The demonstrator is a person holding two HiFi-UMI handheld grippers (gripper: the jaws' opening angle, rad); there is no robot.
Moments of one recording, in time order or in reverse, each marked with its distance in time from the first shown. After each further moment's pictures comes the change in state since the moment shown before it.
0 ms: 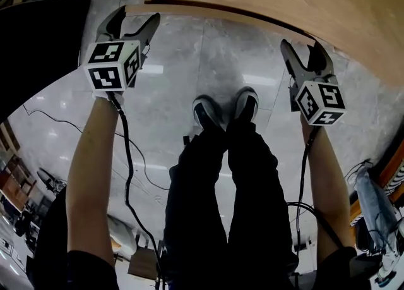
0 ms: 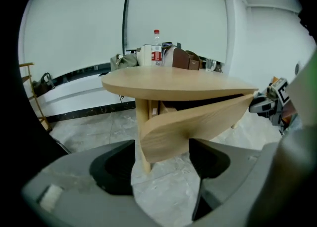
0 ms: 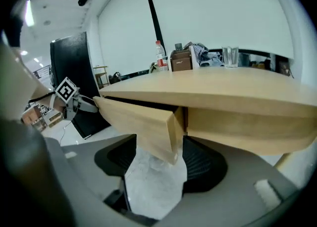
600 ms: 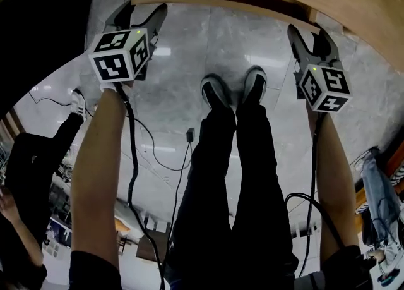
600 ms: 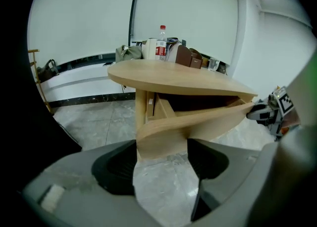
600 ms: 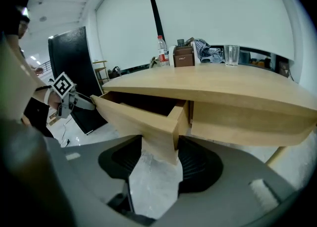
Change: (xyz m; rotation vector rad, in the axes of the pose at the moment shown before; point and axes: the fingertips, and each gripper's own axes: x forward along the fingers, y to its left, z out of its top) left arm -0.027 -0.021 -0.015 -0.114 0.071 -0.008; right arm -0.020 0.014 -0.006 0.004 0.066 -0.021
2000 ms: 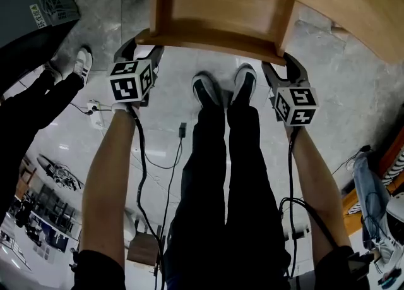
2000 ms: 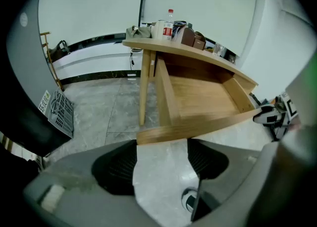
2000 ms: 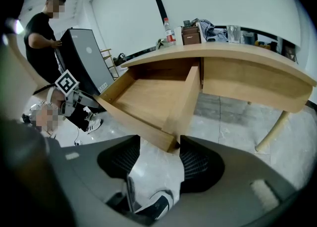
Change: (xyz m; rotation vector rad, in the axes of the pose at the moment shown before) left arm -0.043 -0.025 -0.116 -0.114 0.188 0.048; right arm -0.045 0.049 -0.095 0.029 0.202 0.090
